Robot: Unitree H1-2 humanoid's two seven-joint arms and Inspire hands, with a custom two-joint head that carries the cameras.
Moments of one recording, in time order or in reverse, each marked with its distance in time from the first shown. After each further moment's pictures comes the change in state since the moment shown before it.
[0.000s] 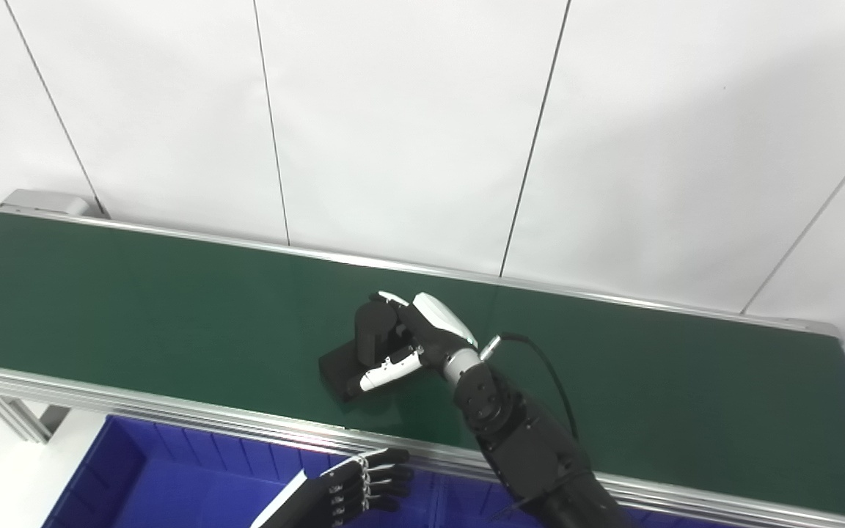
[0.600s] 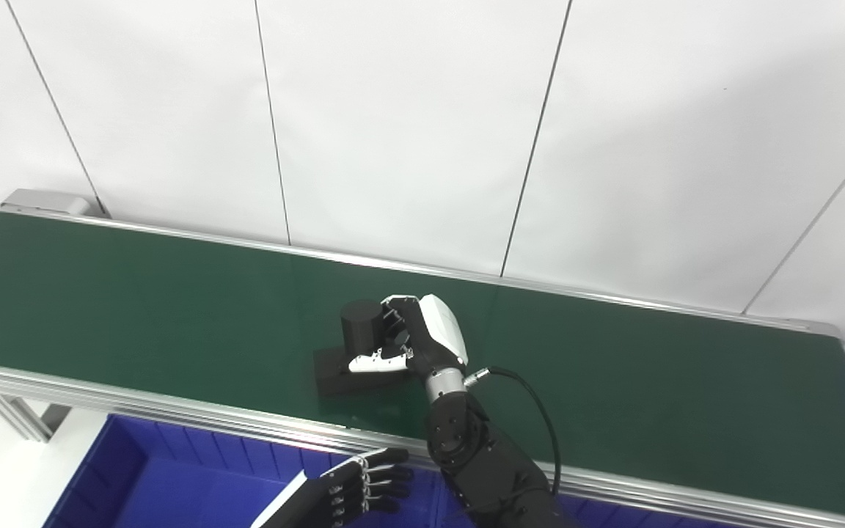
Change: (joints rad) left arm 0.001 0.002 0.000 -0.006 0.002 0.007 0.000; right arm -0.017 0.116 -0.068 0.278 0.015 -0.218 -0.463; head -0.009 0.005
